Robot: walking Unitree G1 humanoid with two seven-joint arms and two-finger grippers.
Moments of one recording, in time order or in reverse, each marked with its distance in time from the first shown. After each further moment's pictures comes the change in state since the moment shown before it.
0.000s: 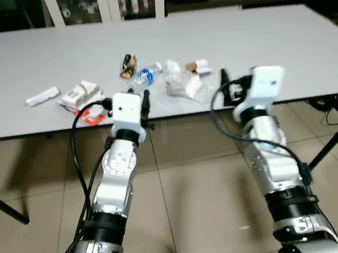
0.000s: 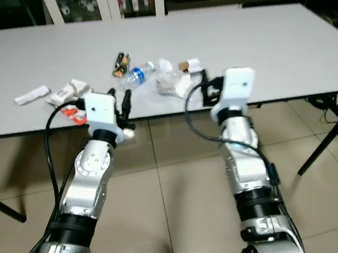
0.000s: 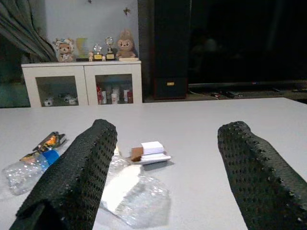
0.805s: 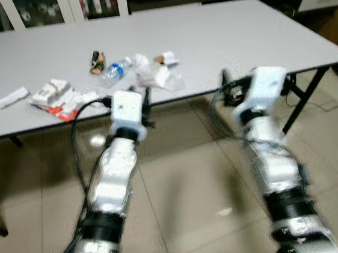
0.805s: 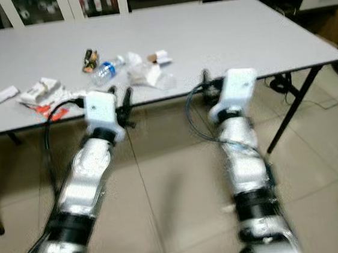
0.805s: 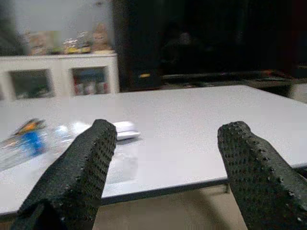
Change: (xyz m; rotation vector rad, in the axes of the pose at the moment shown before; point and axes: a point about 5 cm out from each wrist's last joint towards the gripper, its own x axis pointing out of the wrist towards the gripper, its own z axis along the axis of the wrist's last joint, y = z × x) left arm -0.001 0.011 -0.001 0.019 -0.001 0.017; right arm -0.001 0.017 -0.003 0.023 0.018 0.042
